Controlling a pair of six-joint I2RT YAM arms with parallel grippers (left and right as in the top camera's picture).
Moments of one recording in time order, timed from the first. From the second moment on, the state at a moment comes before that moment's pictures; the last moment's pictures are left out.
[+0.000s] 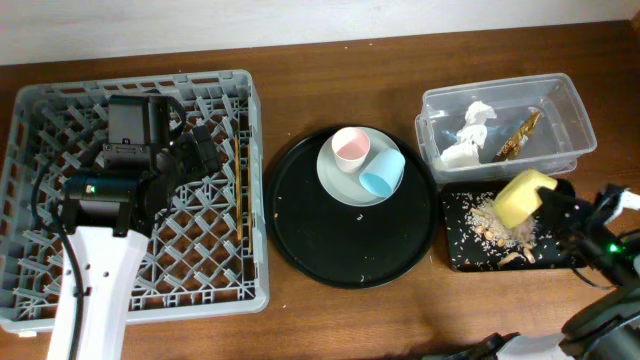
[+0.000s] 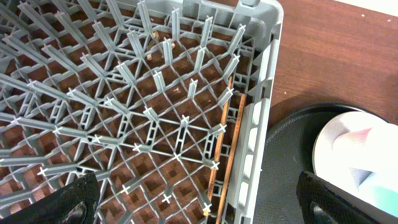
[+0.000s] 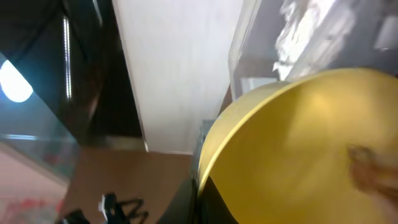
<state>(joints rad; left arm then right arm) -0.14 1.37 1.47 -1.03 -0.15 -0.36 -1.05 1.63 0.87 -0.93 -1.51 -0.24</state>
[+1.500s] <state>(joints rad) -0.14 1.37 1.47 -1.03 -0.15 -0.36 0.53 1.77 1.36 -0.93 0.50 0.25</state>
